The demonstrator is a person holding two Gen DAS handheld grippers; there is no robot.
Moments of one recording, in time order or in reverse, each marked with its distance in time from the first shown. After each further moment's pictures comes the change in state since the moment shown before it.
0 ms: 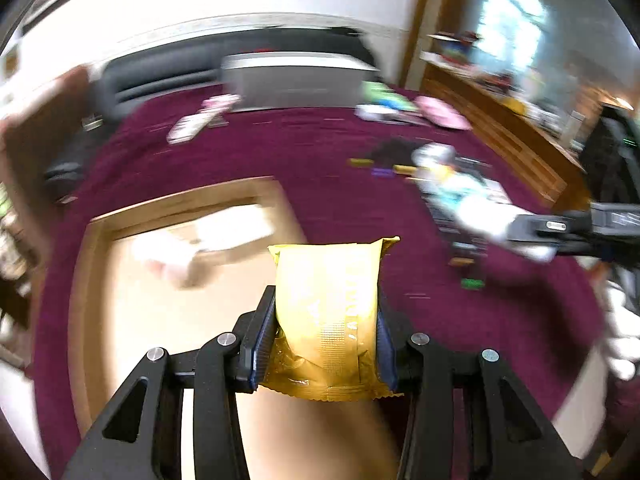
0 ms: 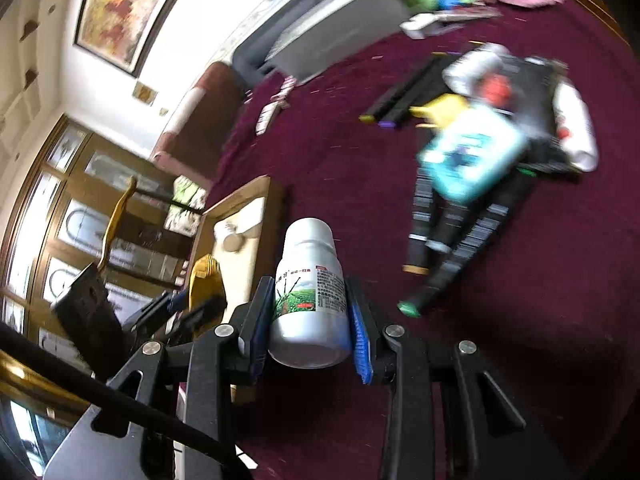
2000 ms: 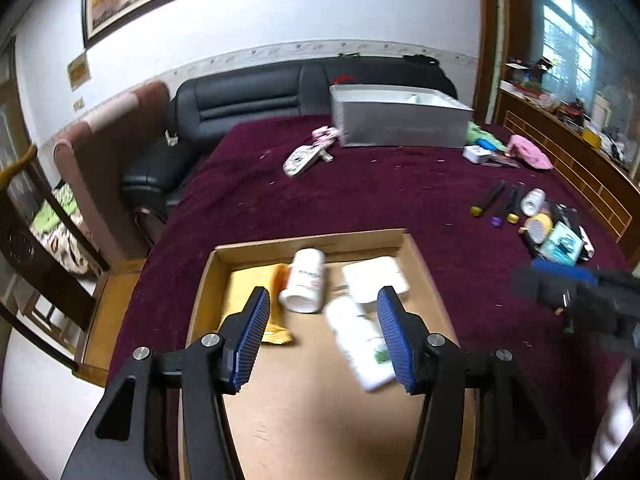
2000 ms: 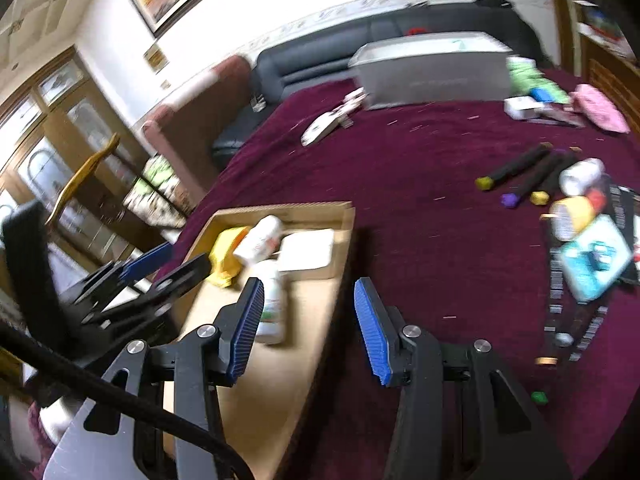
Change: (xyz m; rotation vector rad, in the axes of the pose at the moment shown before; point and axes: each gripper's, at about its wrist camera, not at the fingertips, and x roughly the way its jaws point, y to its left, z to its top) left arm -0.012 0.044 0.011 -0.035 -0.120 0.248; right arm 0.090 0.114 -0.006 -0.267 -0.155 -0.227
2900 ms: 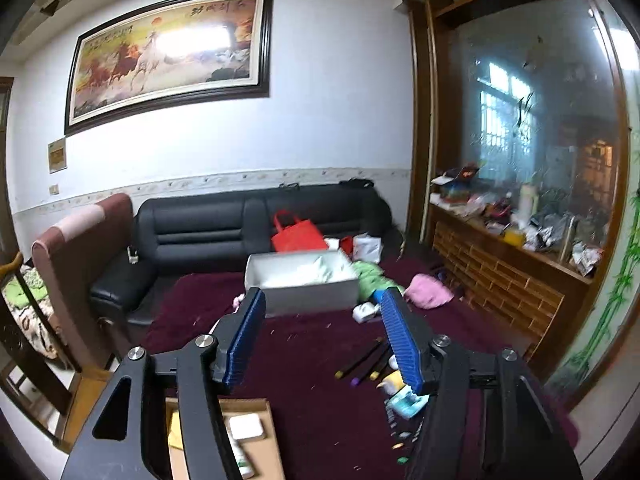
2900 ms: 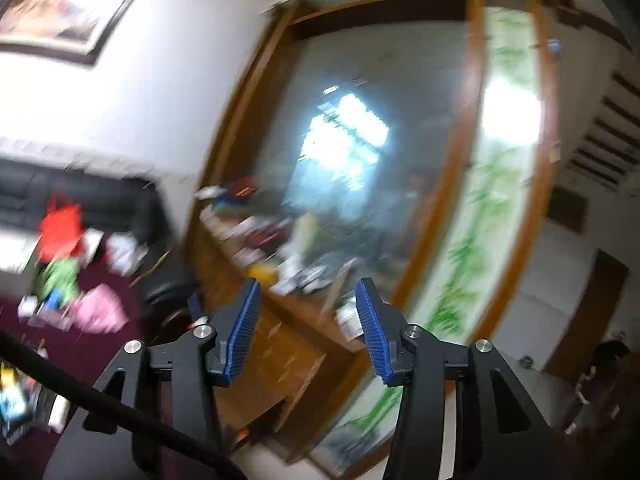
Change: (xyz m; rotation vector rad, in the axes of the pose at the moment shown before) left arm -0.190 -0.109 0.136 0.015 -0.421 -0.142; right arm -0.448 -0.192 0.087 -0.060 -0.616 -1.365
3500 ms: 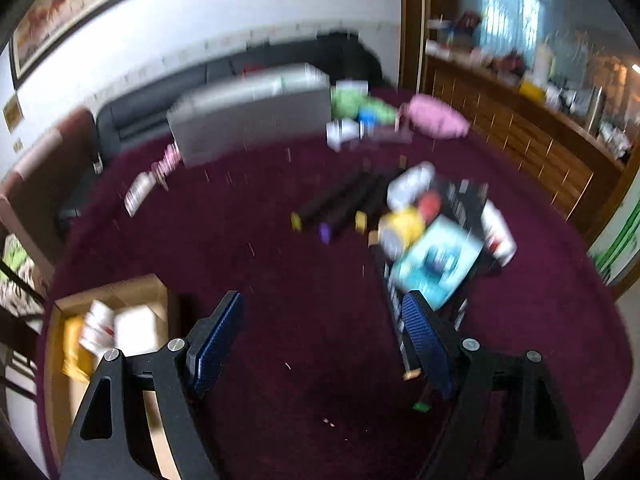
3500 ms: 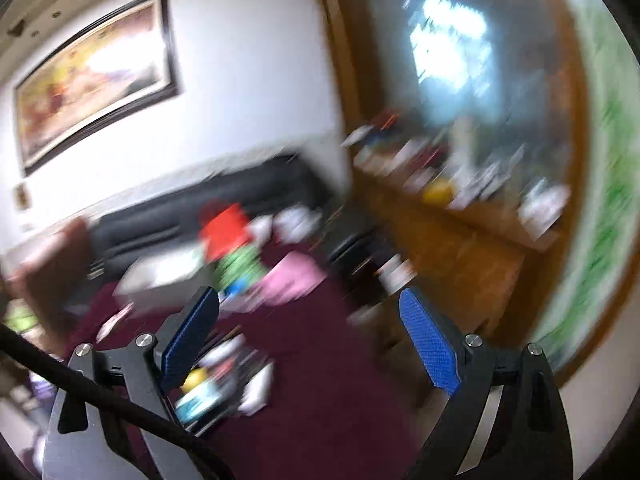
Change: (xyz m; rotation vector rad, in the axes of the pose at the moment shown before) left arm 0.198 -0.064 -0.191 0.084 0.524 -0.014; right arm 0.004 0.116 -0.089 0.334 0.302 0.777
